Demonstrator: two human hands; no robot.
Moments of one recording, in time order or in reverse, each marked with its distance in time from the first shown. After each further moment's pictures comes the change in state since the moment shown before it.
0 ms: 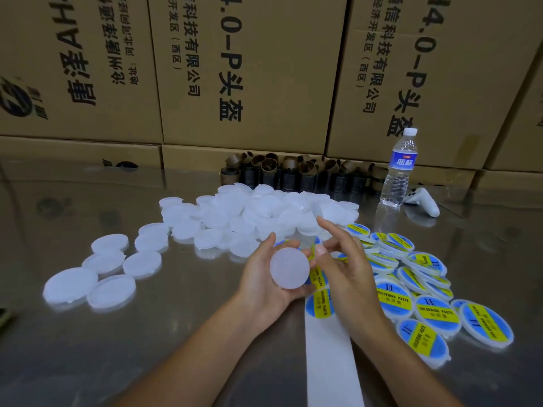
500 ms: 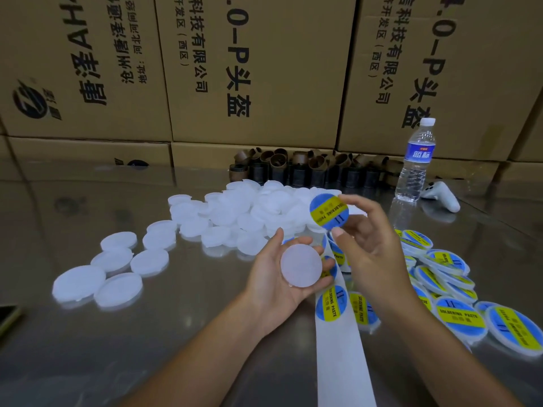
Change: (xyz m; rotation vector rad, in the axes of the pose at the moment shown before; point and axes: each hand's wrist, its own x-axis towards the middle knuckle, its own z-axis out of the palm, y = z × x) left_hand 0.003 0.001 -0.002 0.054 0.033 -0.003; right_hand 0.026 -0.008 -0.013 0.188 -0.058 -0.087
